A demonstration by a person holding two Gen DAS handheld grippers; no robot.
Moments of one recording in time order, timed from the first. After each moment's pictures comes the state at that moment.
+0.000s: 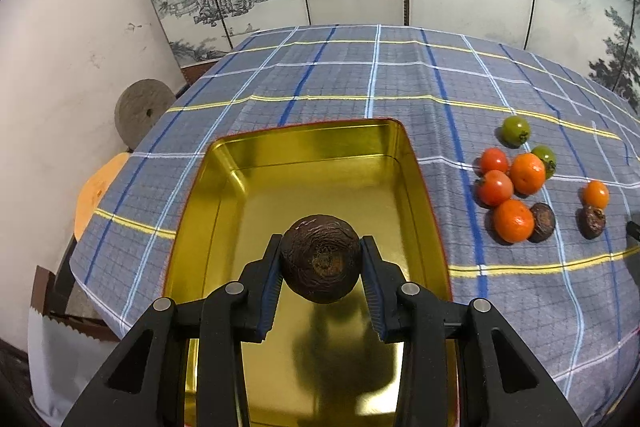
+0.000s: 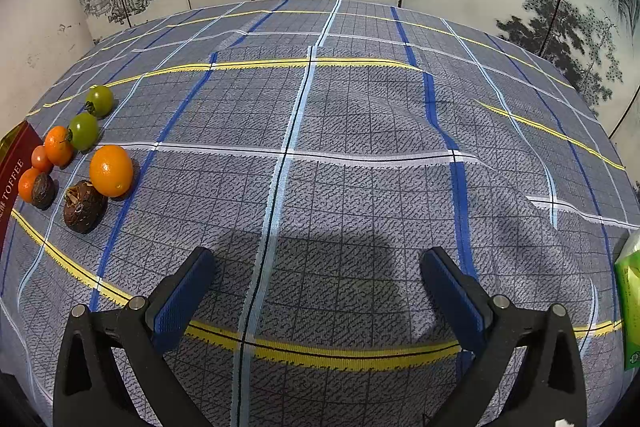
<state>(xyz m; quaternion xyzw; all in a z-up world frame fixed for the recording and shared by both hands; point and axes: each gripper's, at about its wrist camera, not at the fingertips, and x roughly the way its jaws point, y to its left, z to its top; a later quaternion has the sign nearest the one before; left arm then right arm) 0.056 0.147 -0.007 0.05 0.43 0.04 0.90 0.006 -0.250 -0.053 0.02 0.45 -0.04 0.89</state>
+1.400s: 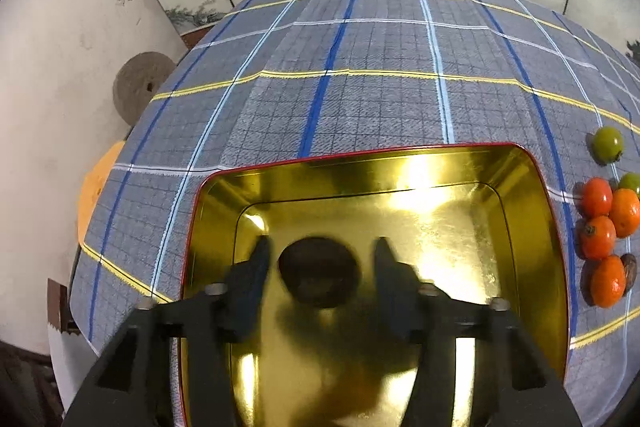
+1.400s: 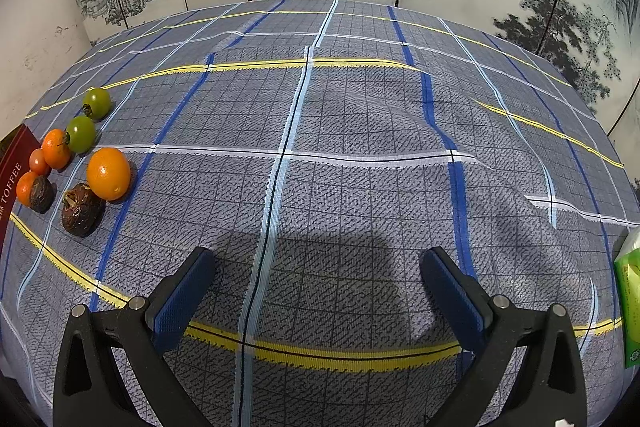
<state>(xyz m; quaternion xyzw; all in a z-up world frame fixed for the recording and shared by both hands) 0.162 0.189 -0.049 0.08 0.51 0.06 0.85 0.007 -0.250 -0.053 0.02 0.45 -0.05 0.89</state>
